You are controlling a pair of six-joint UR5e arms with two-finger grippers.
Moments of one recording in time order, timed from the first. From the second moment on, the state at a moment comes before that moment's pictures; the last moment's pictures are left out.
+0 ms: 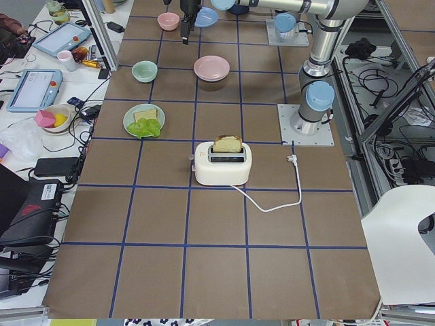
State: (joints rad) left arm -1.61 -1.66 -1.41 -1.51 1.59 0.17; right arm 1.21 -1.19 1.59 -1.65 -1.36 -0.57
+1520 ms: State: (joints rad) left arm -1.57 -1.64 -1.42 -1.52 1.59 0.17; right arm 1.75 -1.15 1.71 -1.89 -1.33 -0.10
